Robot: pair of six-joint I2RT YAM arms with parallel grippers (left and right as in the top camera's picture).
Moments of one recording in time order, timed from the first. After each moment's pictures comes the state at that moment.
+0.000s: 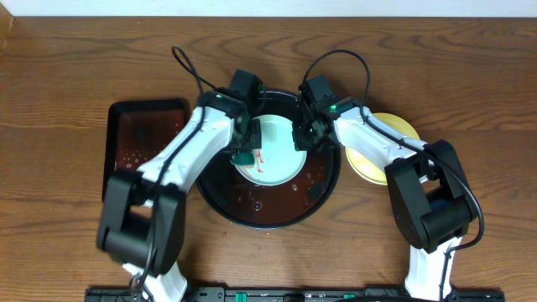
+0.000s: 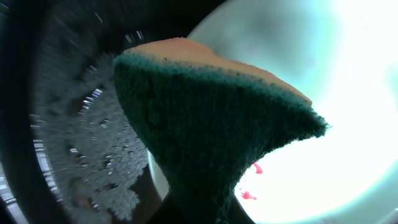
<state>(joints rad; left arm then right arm) -0.38 1.87 1.31 -0.87 0.00 -0.43 0.48 2.06 1.37 -0.58 -0.16 0.36</state>
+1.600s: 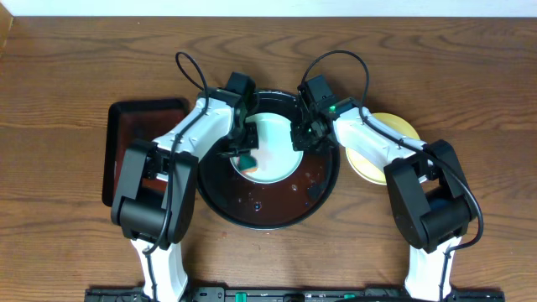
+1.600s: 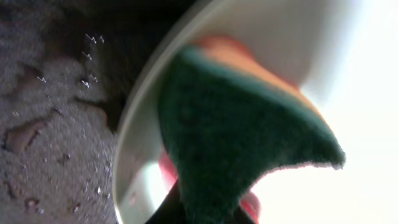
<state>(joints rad) -0.32 2.01 1.35 -0.90 0.13 -0.38 0.49 2.06 1.37 -0.57 -0.19 0.36</state>
